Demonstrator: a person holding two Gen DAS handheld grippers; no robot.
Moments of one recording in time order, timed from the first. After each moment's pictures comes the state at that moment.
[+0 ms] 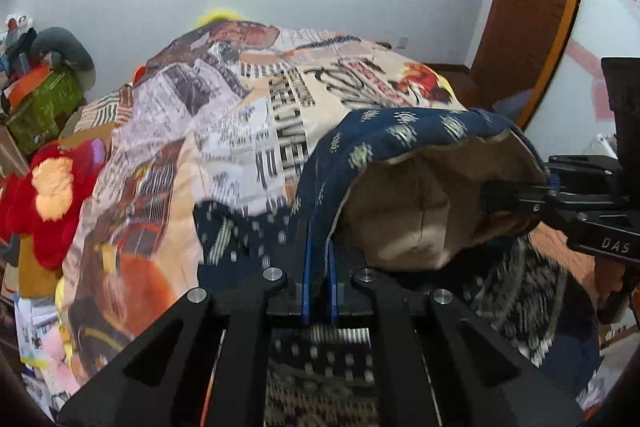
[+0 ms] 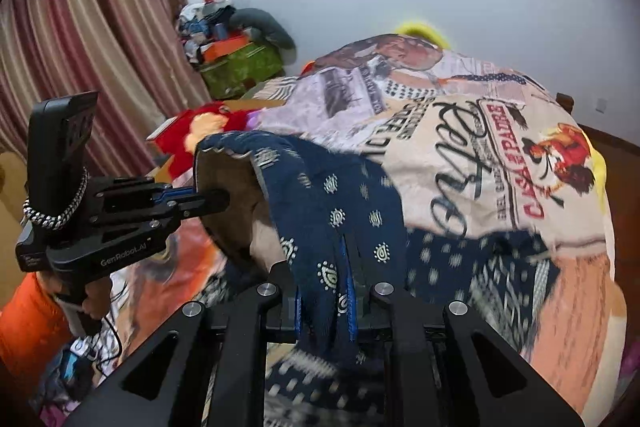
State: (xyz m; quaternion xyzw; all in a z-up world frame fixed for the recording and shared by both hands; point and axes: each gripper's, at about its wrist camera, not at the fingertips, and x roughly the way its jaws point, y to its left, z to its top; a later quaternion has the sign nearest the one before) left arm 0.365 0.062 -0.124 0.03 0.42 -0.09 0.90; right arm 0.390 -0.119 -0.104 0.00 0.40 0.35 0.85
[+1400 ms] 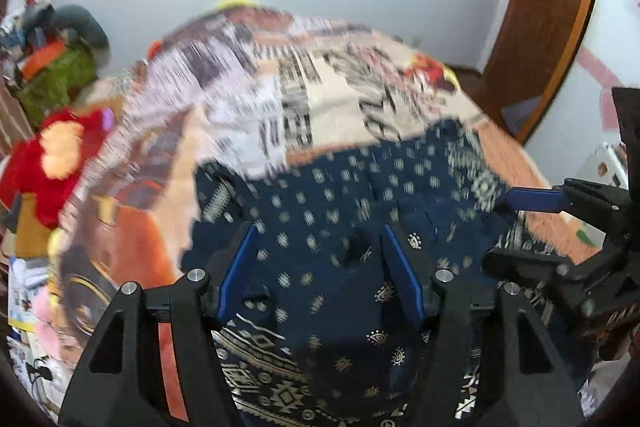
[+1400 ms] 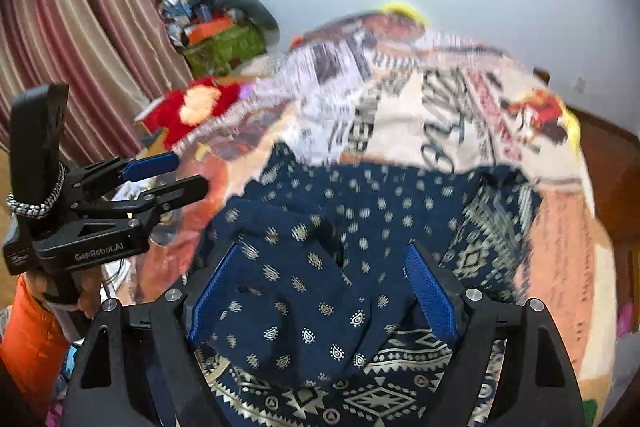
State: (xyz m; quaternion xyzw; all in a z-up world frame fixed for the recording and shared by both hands) left arm 0.338 0.050 -0.150 0.00 0.43 -0.06 0.90; right arm 0.346 -0.116 -0.123 -0.01 0.46 0.30 0.84
